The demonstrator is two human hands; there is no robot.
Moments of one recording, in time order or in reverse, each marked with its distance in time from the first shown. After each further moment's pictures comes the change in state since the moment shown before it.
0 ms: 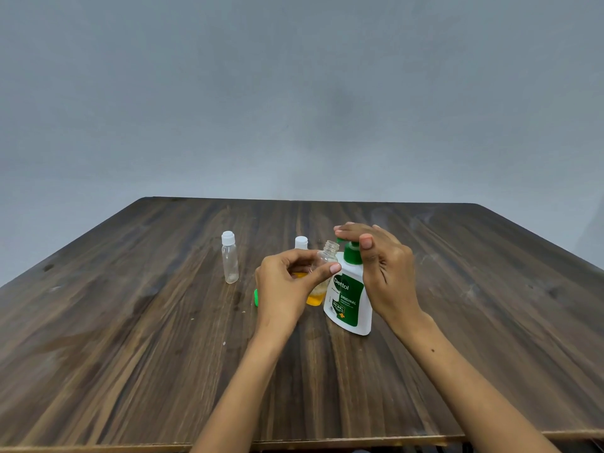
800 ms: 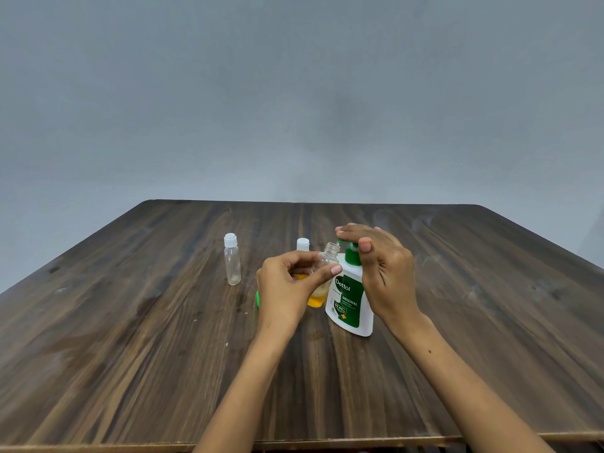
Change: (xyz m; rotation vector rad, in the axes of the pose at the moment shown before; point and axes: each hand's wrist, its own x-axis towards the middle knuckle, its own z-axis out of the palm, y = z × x) left_hand -0.001 0.002 -0.001 0.000 0.008 -0.008; right_hand 0.000 0.000 0.002 -0.017 0.024 -0.023
